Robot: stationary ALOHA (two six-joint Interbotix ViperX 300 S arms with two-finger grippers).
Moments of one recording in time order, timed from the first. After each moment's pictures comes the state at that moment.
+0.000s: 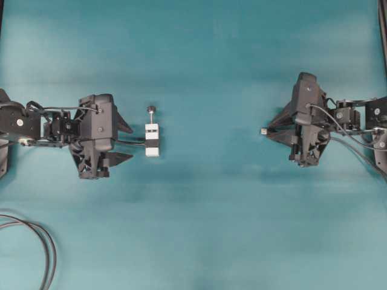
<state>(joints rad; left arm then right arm) 0.03 -0.03 1.02 -0.02 -0.12 0.04 -0.12 -0.04 1.24 -0.01 -0.46 0.16</state>
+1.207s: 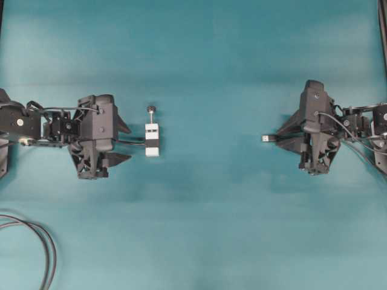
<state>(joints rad) 0.03 -0.03 1.02 -0.02 -0.10 0.04 -0.06 -0.13 1.27 -0.01 -0.31 0.20</state>
